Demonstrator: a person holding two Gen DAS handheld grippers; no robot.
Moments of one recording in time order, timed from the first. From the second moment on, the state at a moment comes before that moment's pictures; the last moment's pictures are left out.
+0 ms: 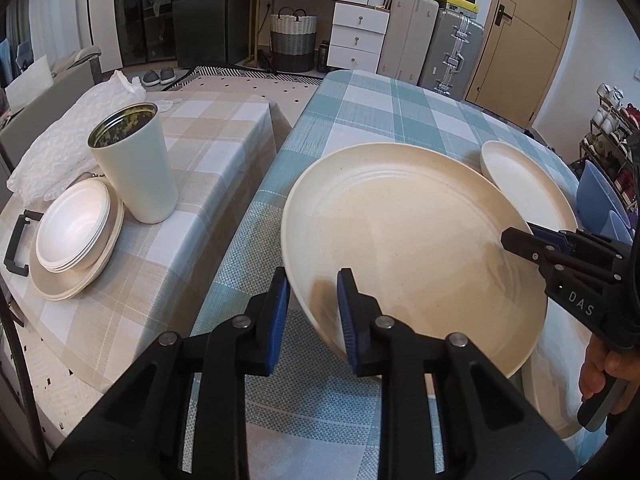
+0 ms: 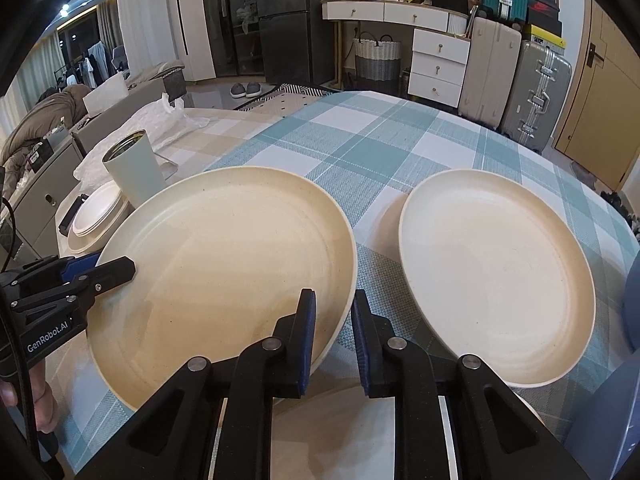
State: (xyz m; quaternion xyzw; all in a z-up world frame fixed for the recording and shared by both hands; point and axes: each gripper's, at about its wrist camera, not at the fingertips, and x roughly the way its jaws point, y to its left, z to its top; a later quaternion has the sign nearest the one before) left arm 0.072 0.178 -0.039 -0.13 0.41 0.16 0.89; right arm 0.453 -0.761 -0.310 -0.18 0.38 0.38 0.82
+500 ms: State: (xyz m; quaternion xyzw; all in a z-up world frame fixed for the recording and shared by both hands) left arm 0.061 0.162 -0.012 -0.11 0.38 0.14 0.90; right arm 0.442 -0.783 -0.285 -0.17 0.36 0.38 0.84
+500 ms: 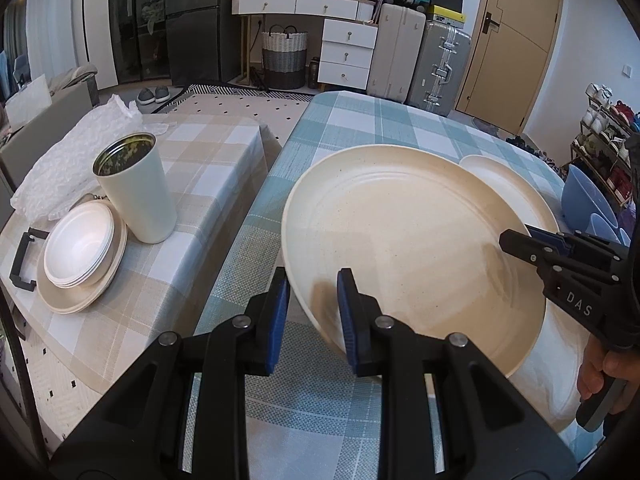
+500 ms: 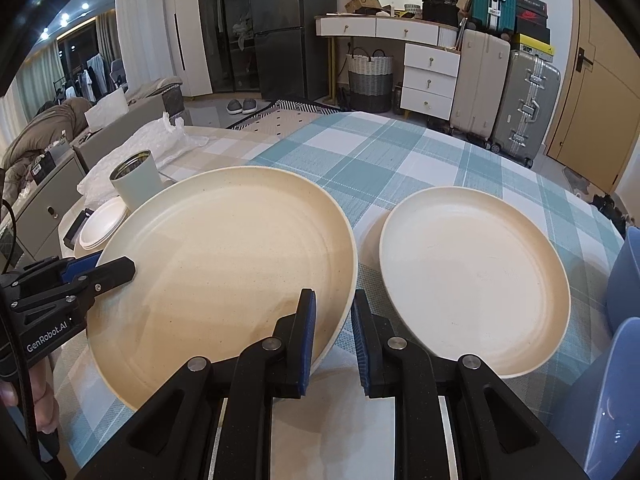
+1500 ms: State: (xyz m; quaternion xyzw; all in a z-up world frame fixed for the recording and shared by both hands) left arm 0.033 0.112 0.041 -0.09 0.35 0.11 0.93; right arm 0.414 -0.831 -0.230 -0.15 0.33 0.35 0.87
